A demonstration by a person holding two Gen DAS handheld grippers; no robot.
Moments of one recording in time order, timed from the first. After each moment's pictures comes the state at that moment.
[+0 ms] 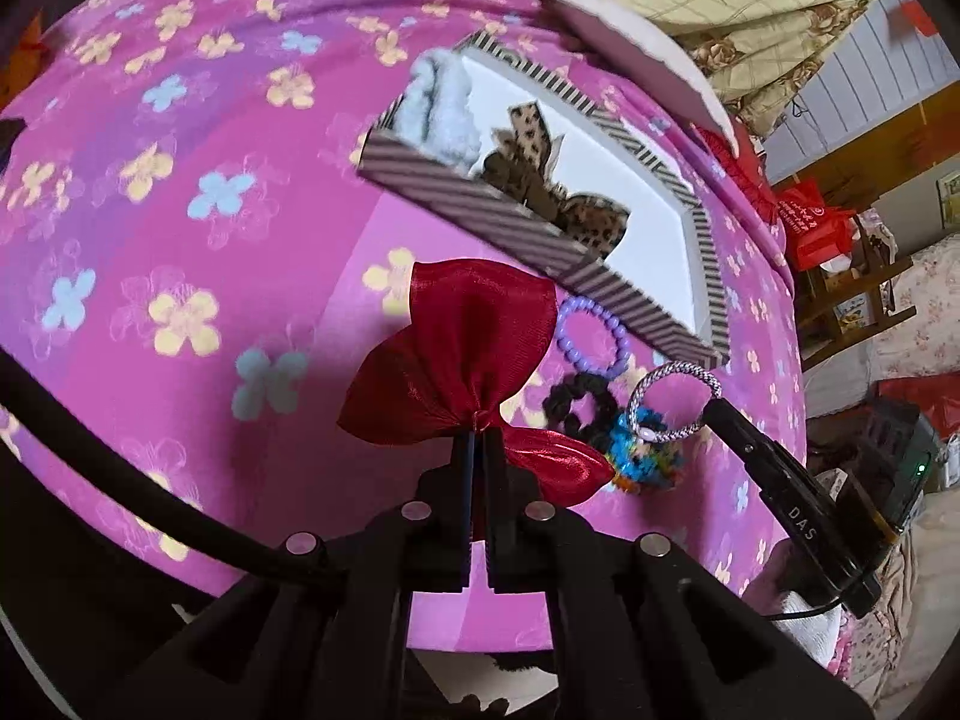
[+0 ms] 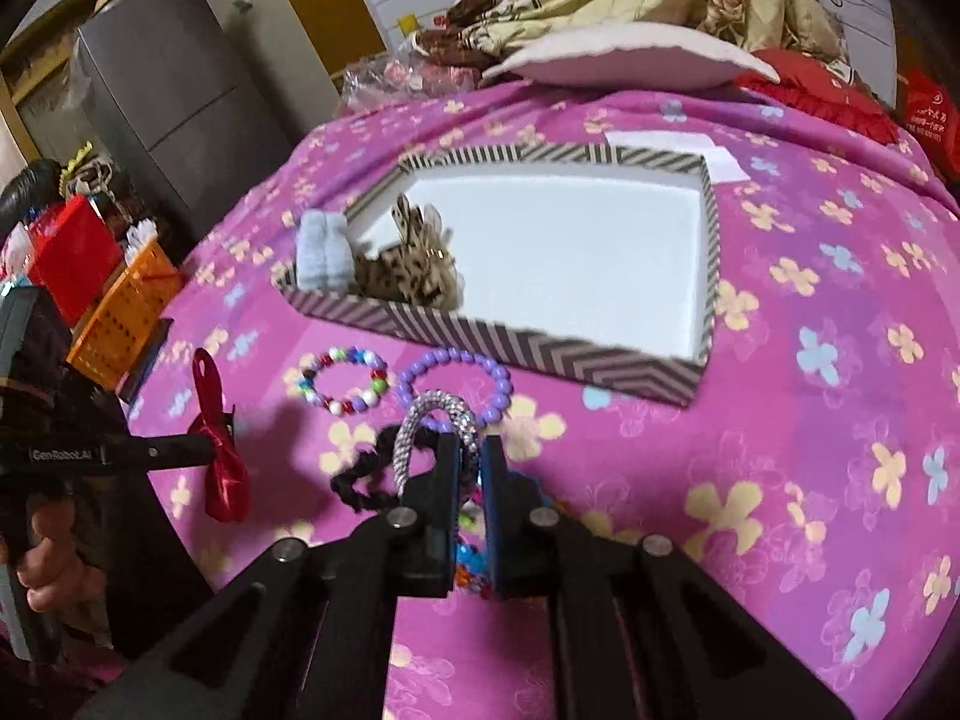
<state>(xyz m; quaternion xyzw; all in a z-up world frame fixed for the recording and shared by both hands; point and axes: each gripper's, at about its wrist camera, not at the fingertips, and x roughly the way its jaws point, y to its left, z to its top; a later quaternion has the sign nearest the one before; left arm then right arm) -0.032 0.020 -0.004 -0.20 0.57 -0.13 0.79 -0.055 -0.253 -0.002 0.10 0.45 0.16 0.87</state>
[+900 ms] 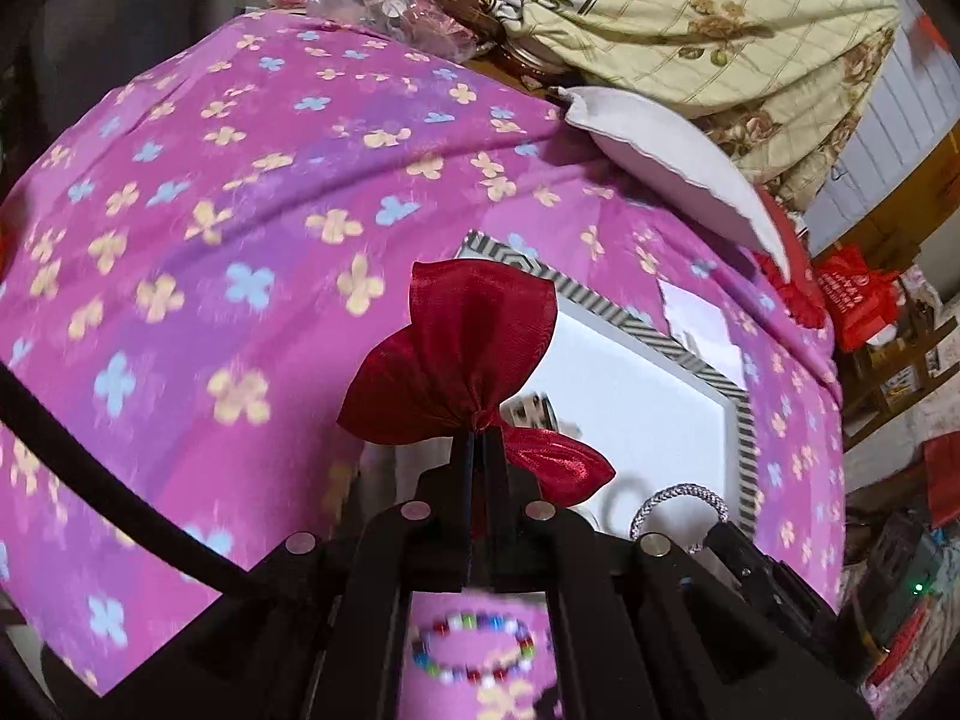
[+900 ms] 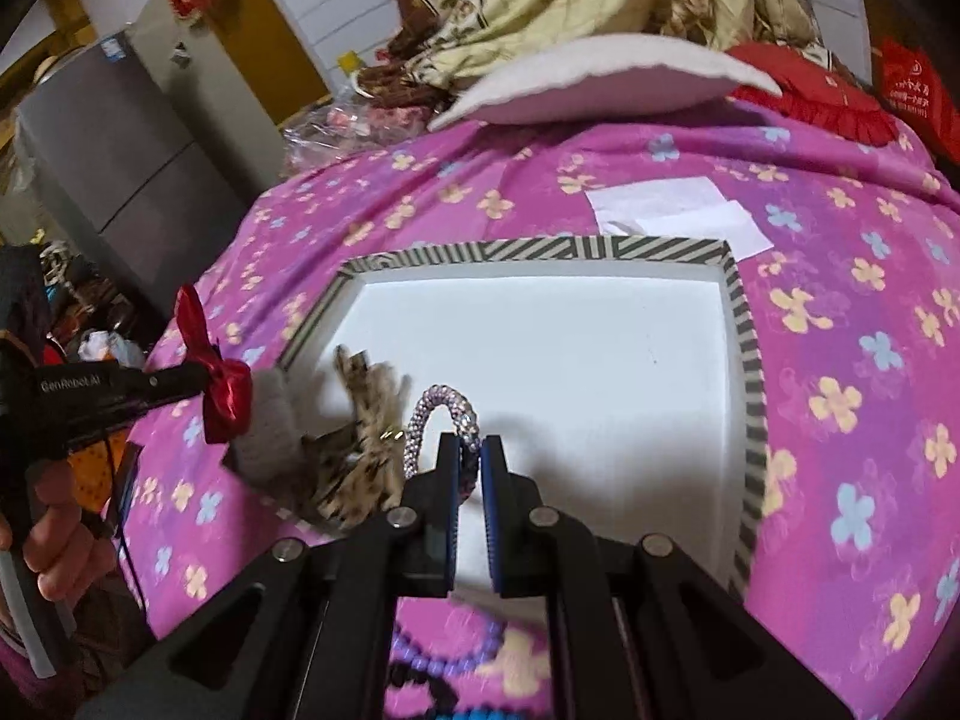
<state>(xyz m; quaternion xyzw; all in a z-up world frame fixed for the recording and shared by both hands) 0.151 0.010 0.028 -0.16 0.52 -0.07 0.84 0.080 -0.255 -0.007 0.16 0.45 0.10 0.87</state>
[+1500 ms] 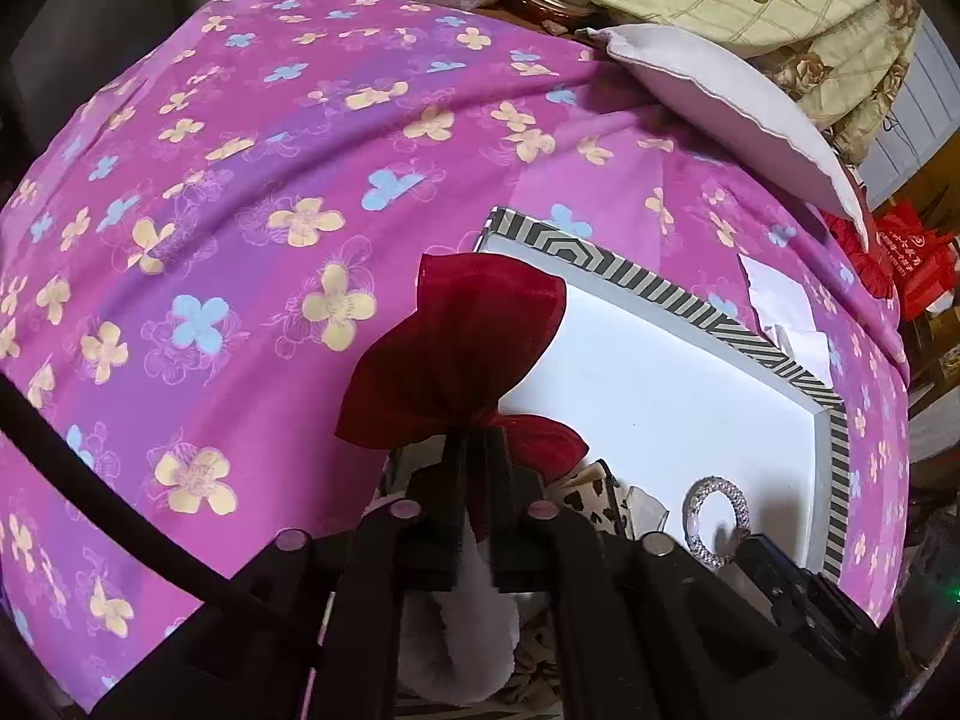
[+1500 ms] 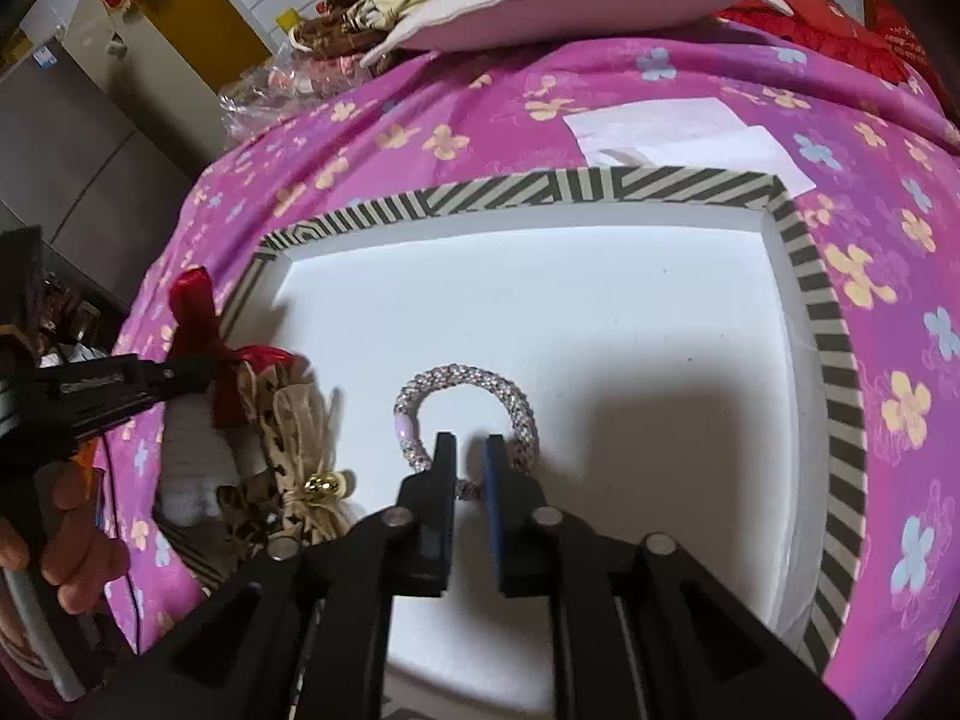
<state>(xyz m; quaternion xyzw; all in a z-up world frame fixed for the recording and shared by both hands) 0.211 -0.013 -0.023 -0.10 0.56 -0.04 0.82 0.129 -0.253 -0.052 0.18 0.50 0.08 0.84</state>
